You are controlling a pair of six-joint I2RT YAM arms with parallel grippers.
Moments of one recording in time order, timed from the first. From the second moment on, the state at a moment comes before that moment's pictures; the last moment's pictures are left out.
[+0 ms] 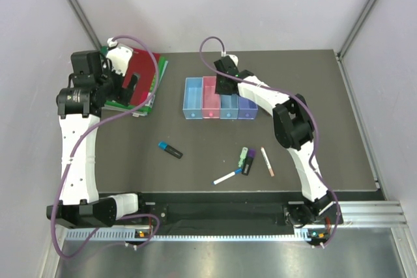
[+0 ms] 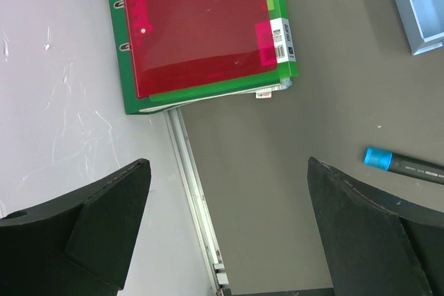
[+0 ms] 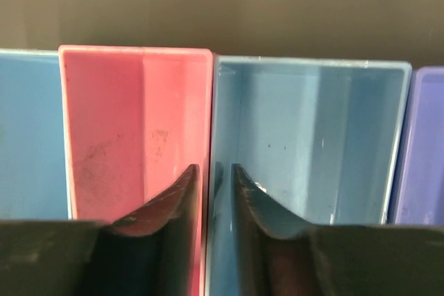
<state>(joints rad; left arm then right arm) 0.05 1.24 1.64 -1.00 0.02 0.49 0.59 2.30 1.96 -0.48 0.19 0.56</state>
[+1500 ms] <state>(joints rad) 0.04 1.11 1.37 -0.89 0.09 0.47 0.04 1.85 1.52 -0.90 -0.25 -0.63</state>
